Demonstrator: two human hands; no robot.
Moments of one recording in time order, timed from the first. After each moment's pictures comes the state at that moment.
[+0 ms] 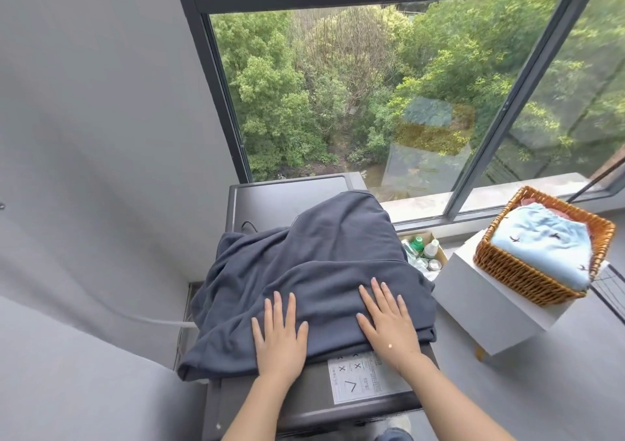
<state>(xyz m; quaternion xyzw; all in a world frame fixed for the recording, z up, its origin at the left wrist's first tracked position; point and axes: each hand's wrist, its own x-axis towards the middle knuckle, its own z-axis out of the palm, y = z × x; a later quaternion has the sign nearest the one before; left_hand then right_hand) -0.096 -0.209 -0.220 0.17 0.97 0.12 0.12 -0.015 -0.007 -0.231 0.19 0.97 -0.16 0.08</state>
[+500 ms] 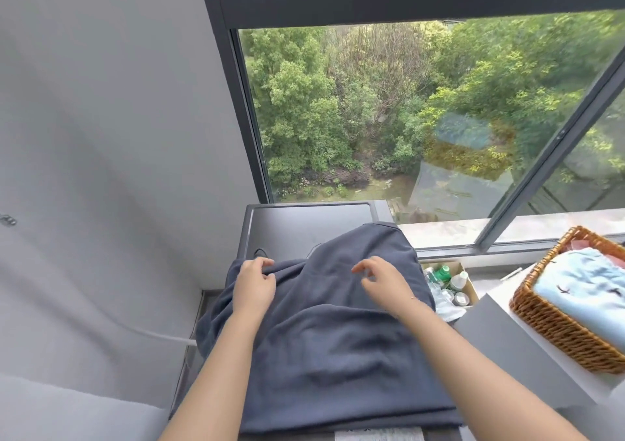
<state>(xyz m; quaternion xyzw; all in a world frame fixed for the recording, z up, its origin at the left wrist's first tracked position) -0.266 -0.193 -0.154 0.02 0.93 0.36 0.08 -0.177 0.047 -0.164 0.14 0.93 -0.34 0.01</state>
